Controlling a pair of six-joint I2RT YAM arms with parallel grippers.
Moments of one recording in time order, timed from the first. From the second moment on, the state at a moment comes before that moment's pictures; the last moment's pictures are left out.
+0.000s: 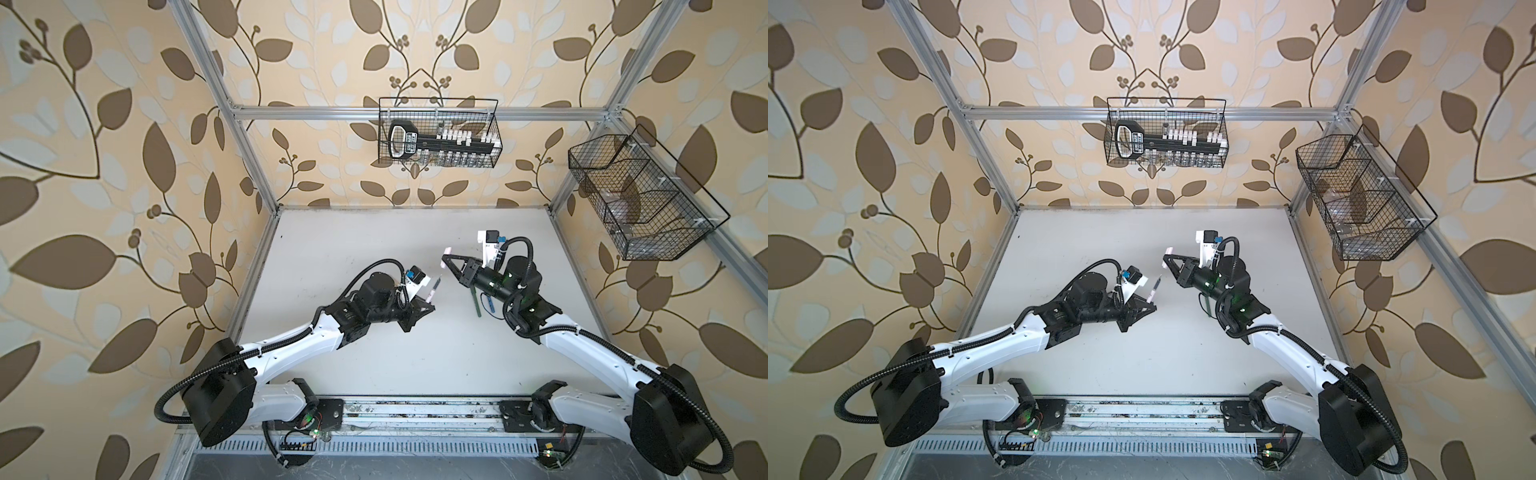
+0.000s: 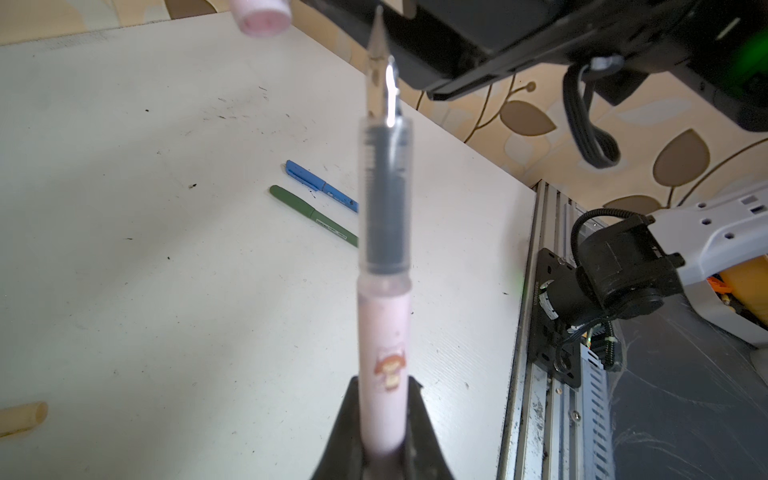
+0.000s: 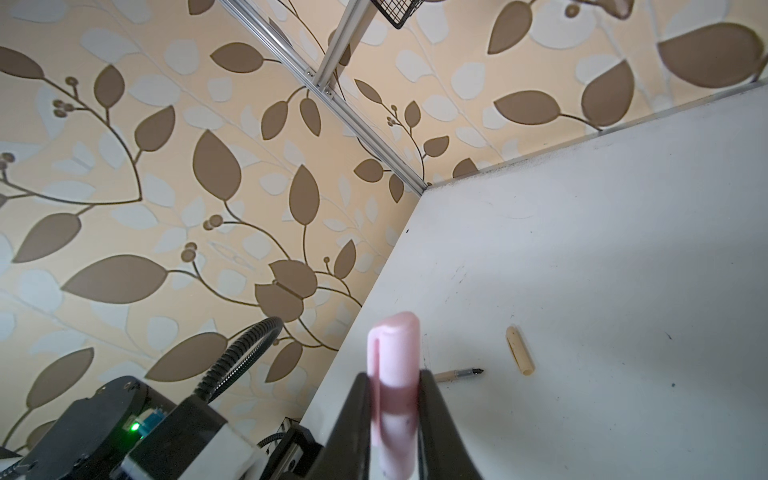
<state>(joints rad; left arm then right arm) -0.78 1.25 0.72 0.08 0.41 -0.18 0.45 1.16 0.65 0.43 -0.36 0.76</state>
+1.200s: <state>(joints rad) -0.78 1.25 0.72 0.08 0.41 -0.18 0.50 1.12 0.65 0.42 -0.37 0.75</state>
